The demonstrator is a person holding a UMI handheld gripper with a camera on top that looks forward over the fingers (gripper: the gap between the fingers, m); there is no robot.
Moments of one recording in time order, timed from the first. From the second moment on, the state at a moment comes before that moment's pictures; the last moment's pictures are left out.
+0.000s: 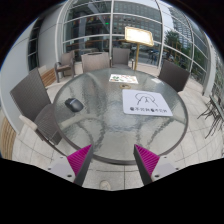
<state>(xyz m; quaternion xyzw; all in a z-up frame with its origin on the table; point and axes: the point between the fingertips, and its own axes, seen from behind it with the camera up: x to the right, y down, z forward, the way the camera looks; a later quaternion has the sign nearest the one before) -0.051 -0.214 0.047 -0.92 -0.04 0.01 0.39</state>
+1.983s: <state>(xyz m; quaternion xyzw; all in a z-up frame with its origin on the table) 0.127 0.131 0.150 -0.90 -0.02 -0.05 0.43</state>
